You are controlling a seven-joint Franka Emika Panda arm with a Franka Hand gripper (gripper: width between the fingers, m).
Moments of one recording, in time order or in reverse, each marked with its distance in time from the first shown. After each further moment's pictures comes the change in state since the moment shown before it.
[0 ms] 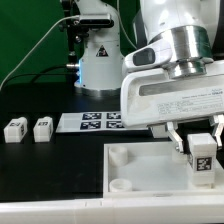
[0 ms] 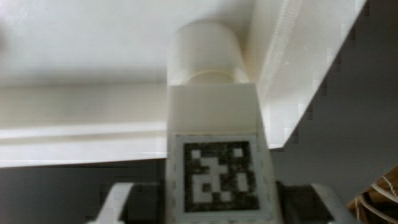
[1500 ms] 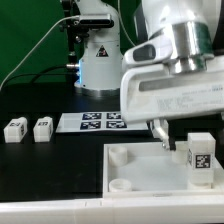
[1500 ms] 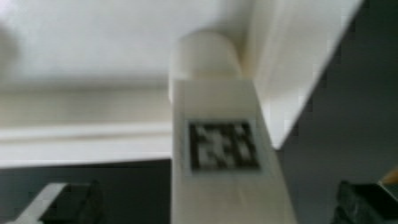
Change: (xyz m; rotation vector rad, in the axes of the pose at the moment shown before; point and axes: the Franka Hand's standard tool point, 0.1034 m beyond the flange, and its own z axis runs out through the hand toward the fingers) arm 0.015 -0.003 -0.029 0.015 -0.066 0.017
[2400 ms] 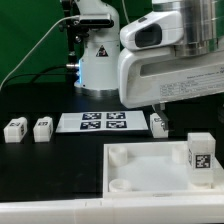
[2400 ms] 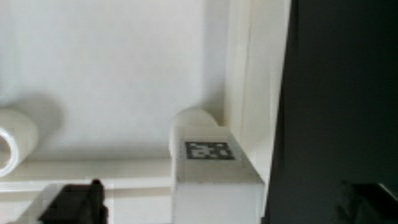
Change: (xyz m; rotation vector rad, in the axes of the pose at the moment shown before) arm 0.002 0.002 -0.003 0.031 -0.517 0.014
